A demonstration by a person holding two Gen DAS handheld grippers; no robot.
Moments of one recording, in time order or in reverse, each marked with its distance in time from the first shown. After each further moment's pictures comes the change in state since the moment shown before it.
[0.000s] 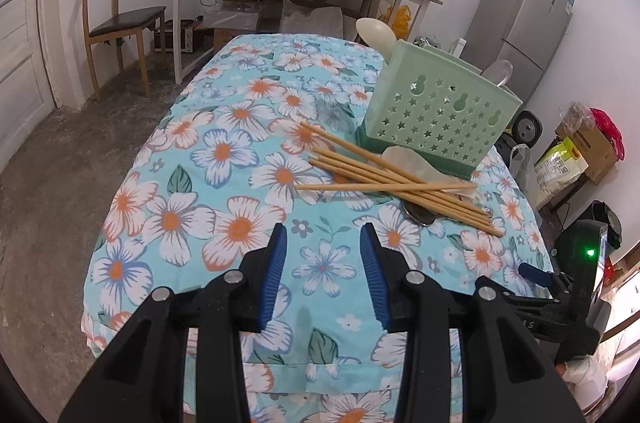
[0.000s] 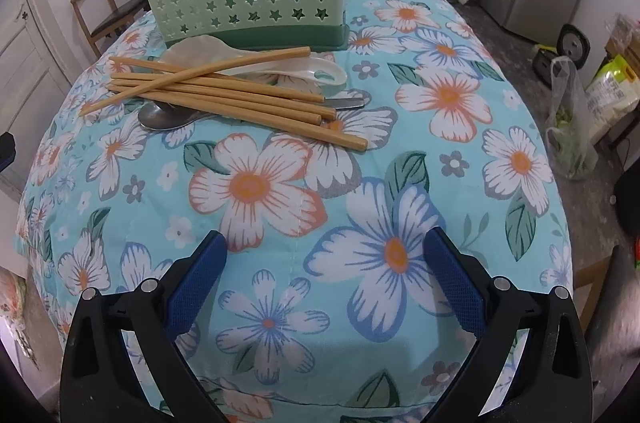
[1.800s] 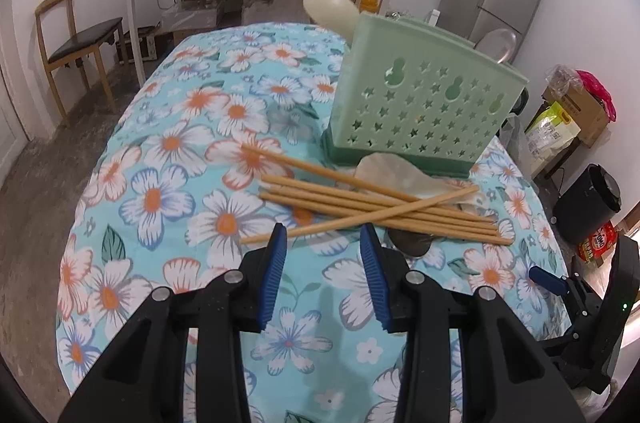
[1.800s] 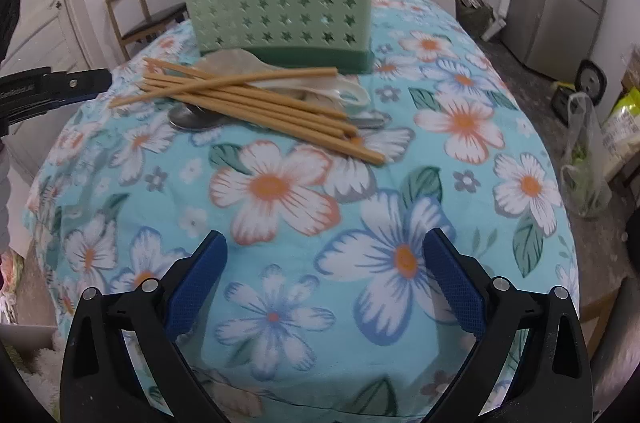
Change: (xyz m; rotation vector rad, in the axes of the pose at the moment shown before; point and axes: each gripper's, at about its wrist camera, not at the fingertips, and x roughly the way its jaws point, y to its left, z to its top) left arm 0.064 -0.026 0.036 0.134 0.054 -0.056; right arm -0.013 0.007 -0.006 -0.085 -0.131 0.078
